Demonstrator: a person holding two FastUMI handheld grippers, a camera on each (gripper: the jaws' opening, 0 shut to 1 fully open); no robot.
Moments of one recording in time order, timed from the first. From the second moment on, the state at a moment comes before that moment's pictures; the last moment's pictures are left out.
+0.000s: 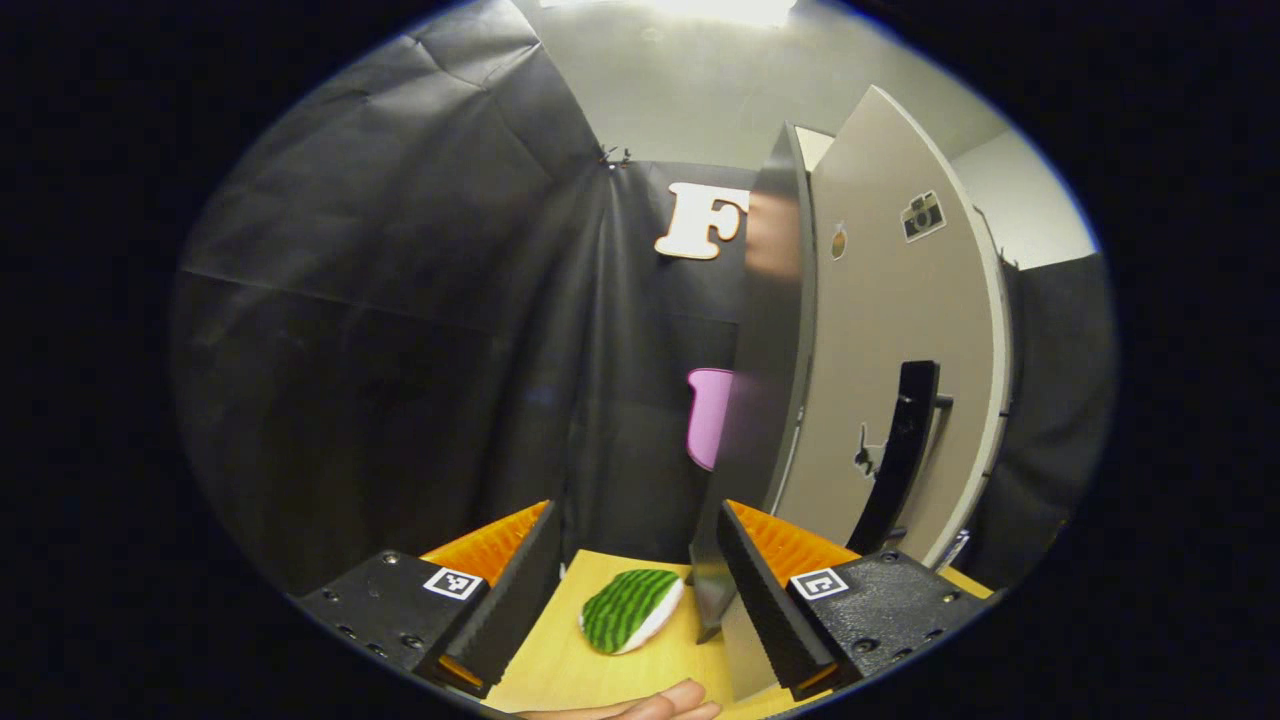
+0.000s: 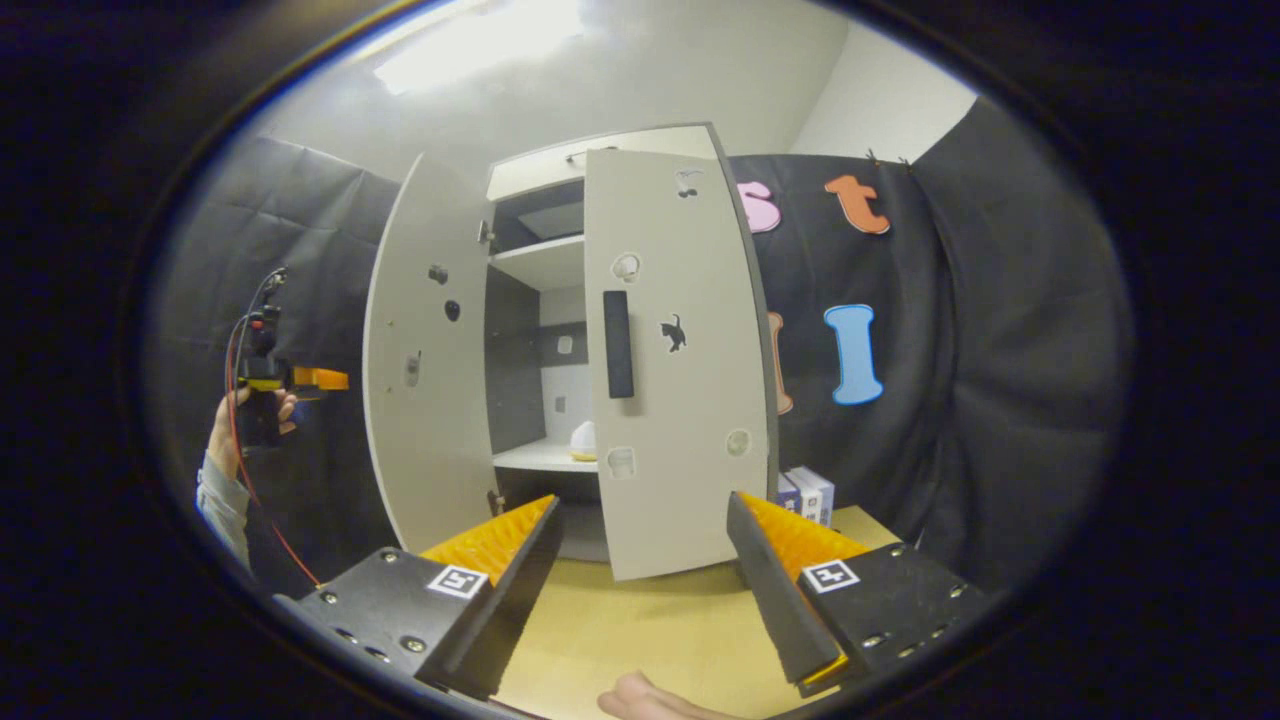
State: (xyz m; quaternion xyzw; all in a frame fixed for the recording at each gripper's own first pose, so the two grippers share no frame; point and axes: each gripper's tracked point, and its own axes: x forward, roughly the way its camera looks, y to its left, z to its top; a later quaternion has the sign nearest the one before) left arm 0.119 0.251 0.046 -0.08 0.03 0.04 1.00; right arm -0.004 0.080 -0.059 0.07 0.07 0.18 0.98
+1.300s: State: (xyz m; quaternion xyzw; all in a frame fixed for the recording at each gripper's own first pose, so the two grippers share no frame) left arm 0.156 0.118 0.066 -0.08 0.05 -0.05 0.99; right arm -0.028 -0.002 -0.067 0.05 0.04 0.11 0.99
